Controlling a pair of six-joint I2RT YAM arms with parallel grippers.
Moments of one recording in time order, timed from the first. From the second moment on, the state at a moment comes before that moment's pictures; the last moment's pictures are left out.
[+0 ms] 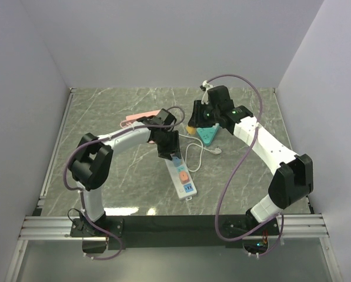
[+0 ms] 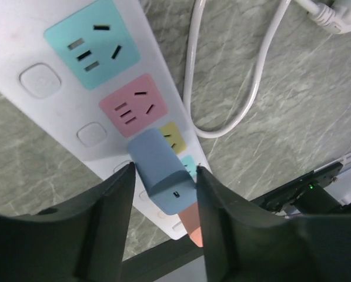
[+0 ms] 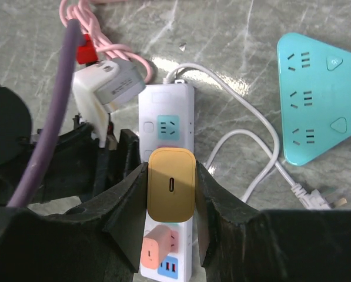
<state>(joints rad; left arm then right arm) -0.66 1.86 1.37 -0.63 0.26 -0.72 0.46 1.56 1.38 -0.55 -0.18 0.37</state>
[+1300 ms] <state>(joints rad) -0.52 2.33 2.10 -0.84 0.29 -0.64 0.41 1.71 1.64 -0.56 -0.20 0.30</state>
